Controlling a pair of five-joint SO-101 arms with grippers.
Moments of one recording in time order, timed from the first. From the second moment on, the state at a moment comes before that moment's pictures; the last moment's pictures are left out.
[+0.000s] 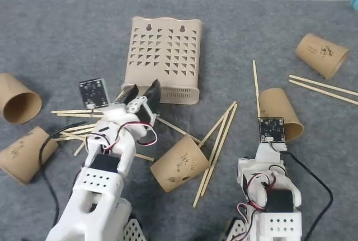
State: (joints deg) left arm 4.6 -52.6 84.5 5.5 30.5; right arm -4.6 -103.1 95.5 75.6 -1.8
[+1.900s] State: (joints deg) left arm 7.8 -48.6 73.8 25.6 52.4; right arm -2.9 -103.1 95.5 75.6 -1.8
